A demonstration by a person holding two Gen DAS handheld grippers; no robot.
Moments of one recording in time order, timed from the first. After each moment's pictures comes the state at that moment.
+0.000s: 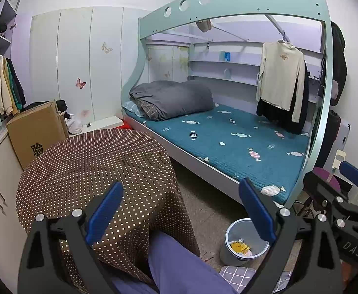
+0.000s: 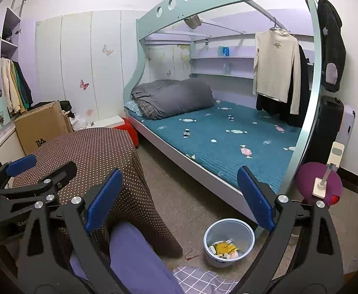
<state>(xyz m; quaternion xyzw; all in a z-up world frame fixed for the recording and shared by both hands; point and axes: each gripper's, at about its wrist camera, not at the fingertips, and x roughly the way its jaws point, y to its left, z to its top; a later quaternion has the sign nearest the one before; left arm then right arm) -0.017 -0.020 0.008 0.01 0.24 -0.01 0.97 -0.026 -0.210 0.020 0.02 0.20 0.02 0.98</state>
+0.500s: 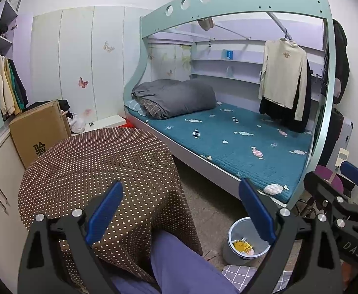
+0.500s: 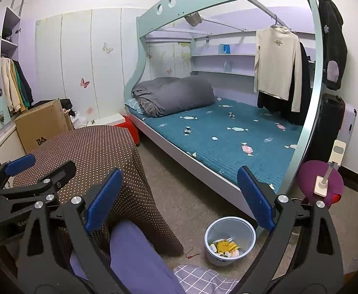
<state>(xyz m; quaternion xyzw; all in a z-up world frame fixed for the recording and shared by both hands) -0.016 -0.023 0.006 0.01 0.25 0.00 0.97 -0.024 -0.212 0.018 0.02 0.20 0.02 0.98</state>
